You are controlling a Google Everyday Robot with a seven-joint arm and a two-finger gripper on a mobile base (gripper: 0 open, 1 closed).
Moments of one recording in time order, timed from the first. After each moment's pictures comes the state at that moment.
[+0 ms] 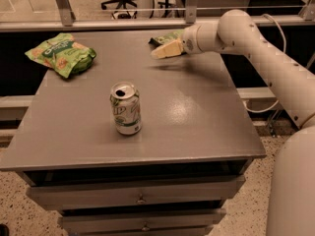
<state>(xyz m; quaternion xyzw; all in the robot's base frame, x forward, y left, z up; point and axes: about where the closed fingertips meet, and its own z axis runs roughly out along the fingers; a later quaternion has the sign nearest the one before) 0.820 -0.074 0.870 -0.35 0.76 0.19 0.51</state>
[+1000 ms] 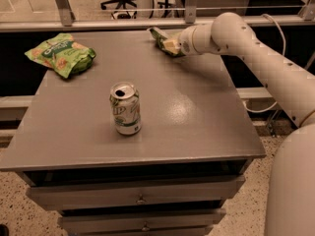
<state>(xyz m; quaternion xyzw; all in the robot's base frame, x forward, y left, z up) 0.827 -0.070 0.860 -0.36 0.76 0.15 0.52</state>
